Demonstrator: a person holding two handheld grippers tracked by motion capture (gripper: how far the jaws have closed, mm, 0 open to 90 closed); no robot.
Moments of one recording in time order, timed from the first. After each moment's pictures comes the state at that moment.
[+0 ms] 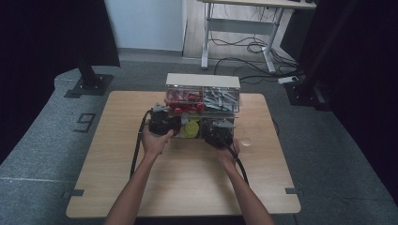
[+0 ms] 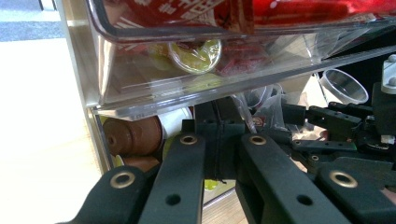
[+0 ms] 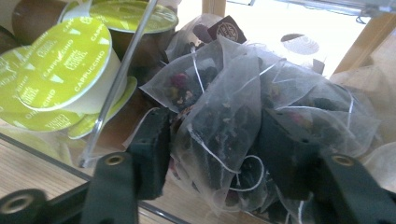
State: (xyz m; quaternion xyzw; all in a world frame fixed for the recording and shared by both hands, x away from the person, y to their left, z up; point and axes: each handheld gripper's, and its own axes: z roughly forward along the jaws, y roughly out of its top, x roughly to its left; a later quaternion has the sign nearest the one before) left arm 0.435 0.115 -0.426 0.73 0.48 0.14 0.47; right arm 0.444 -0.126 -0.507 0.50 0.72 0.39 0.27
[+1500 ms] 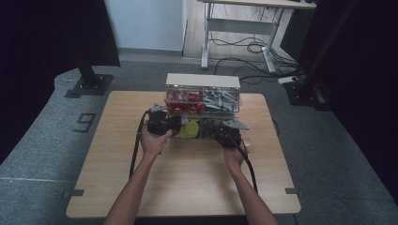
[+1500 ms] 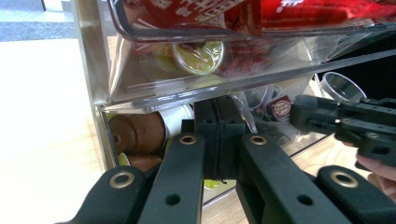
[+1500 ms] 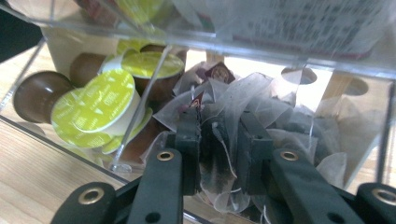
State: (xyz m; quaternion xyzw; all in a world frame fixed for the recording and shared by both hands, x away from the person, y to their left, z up) left arm 0.433 0.119 -0.425 0.72 0.48 0.14 0.48; right arm 0.430 -0.155 -0.487 0.47 0.70 0.47 0.25
